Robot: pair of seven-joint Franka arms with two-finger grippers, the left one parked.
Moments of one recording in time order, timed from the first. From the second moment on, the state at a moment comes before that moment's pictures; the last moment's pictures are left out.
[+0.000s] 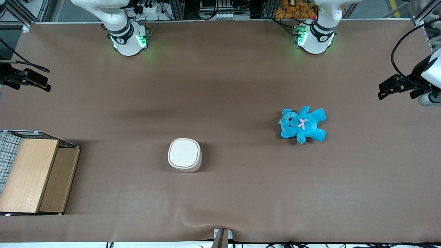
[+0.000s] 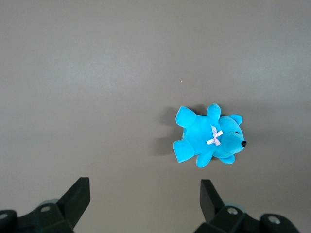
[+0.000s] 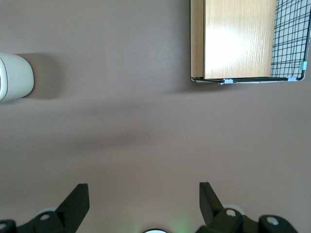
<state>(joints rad) -0.01 0.01 -0.04 -1.53 -0.02 1.45 0.03</state>
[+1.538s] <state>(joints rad) 0.15 0.27 -0.02 -1.41 0.13 1.60 0.28</state>
